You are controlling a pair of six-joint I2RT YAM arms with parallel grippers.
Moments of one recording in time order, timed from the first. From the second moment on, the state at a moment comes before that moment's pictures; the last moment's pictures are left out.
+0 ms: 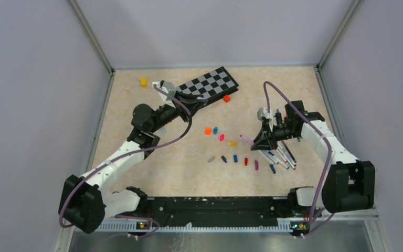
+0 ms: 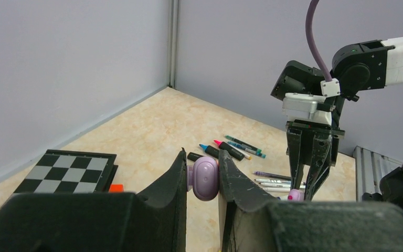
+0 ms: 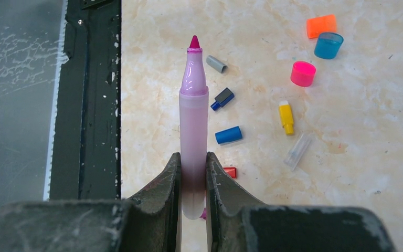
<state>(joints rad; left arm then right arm) -0.48 1.16 0.76 0.73 0.56 -0.29 0.10 1.30 0.91 -0.97 -1.14 -1.07</state>
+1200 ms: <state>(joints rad) -0.47 1.03 0.55 0.71 0.50 -0.34 0.06 1.30 0.91 -0.94 -1.13 -1.04</state>
